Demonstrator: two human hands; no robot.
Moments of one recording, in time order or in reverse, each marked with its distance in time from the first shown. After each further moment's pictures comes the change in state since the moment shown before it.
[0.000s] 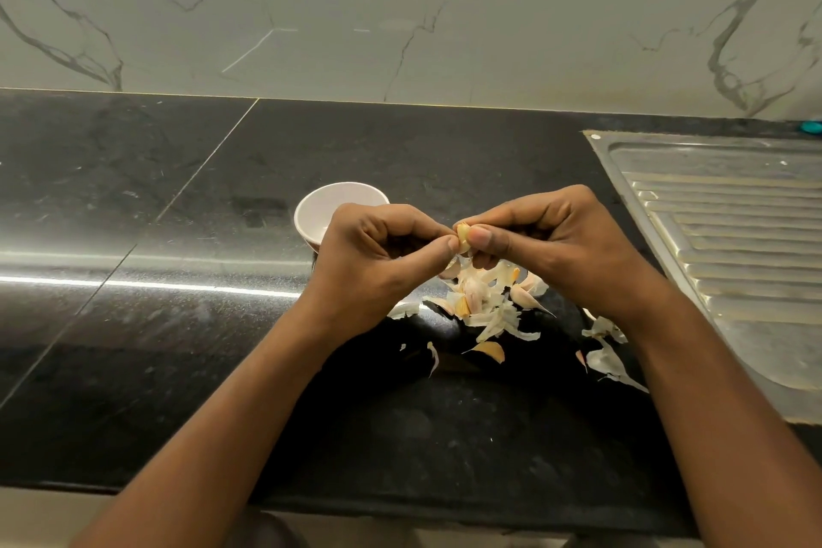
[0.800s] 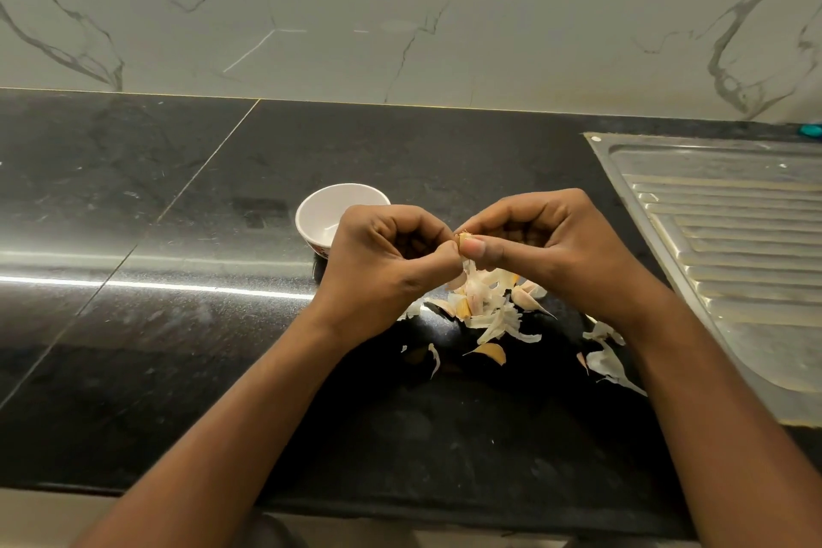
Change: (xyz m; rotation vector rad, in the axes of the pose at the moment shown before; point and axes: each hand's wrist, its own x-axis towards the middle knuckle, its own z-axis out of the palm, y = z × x) left_hand -0.002 0.006 0.008 -0.050 0.046 -0.098; right_hand -0.002 -0.007 0.004 0.062 -0.019 0.044
